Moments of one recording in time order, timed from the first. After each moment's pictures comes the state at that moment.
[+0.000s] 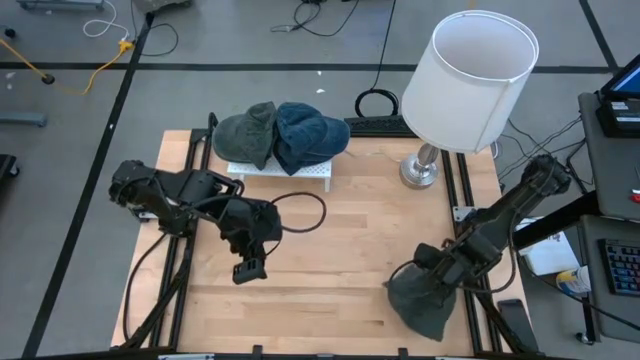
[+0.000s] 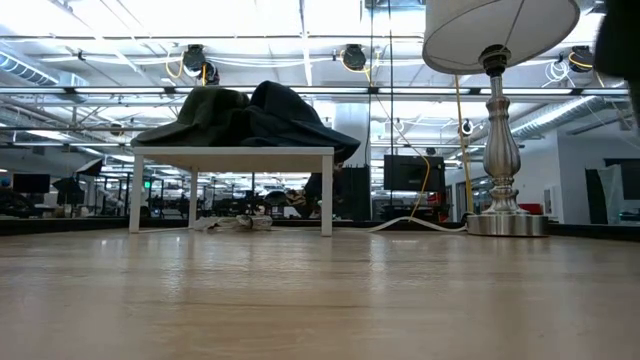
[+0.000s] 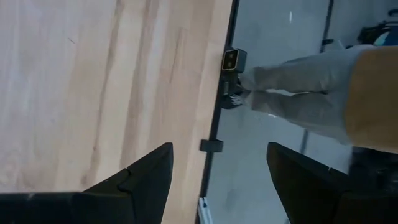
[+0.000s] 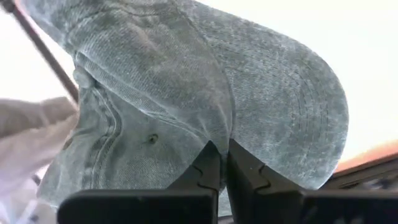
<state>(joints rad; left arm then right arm) -0.30 1.59 1.88 -1.33 0.35 -0.64 0.73 1.26 1.08 -1.13 -0.07 1.31</state>
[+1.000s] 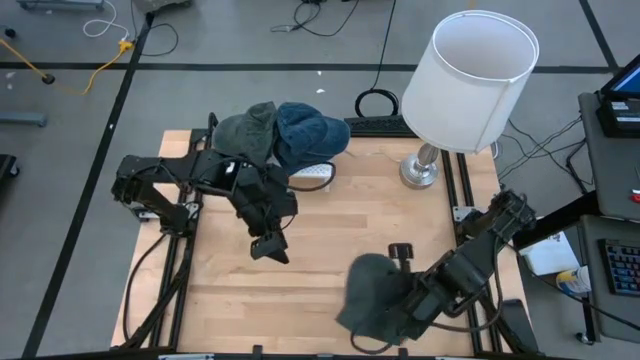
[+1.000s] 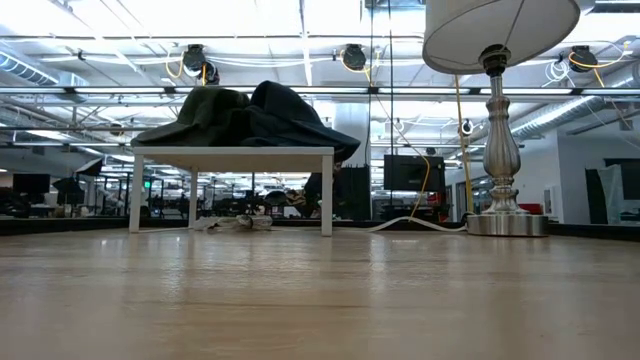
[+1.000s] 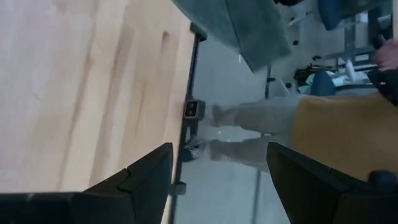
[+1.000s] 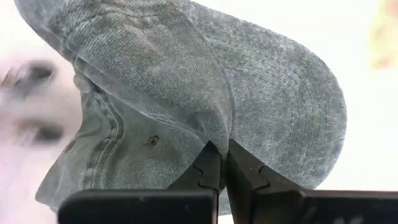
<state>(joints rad) -0.14 1.59 1.88 -1.14 0.52 -0.64 0.71 1.80 2.04 -1.48 0.33 0.60</state>
